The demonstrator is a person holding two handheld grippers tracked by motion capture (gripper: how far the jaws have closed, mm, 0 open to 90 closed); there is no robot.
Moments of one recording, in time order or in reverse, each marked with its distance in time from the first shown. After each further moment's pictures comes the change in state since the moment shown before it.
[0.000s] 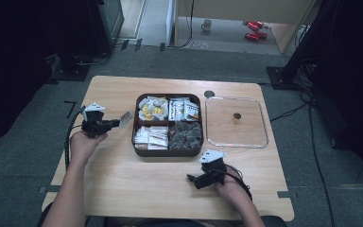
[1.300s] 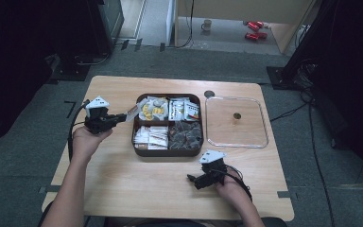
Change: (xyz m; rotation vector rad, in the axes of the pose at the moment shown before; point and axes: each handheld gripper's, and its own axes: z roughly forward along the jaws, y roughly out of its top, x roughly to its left) left arm -0.035 0.029 -0.025 -0.093 -0.063 0.095; right arm 0.001 -0.001 -0.001 -0.001 -0.007 0.009
